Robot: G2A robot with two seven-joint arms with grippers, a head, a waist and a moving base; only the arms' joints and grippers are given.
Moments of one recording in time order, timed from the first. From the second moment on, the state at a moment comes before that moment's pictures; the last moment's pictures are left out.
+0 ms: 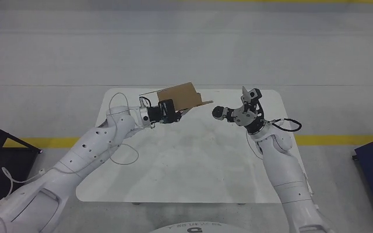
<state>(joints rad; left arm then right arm) 0.83 -1.08 -0.61 -1.30 1.66 -0.44 0.61 -1.41 -1.26 1.47 -1.44 0.92 -0.07 1.03</state>
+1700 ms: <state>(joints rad) 0.86 -1.13 -0.65 -1.30 1.79 -0.48 0.55 -1.38 -1.26 1.41 -1.43 0.95 -0.14 1.00</state>
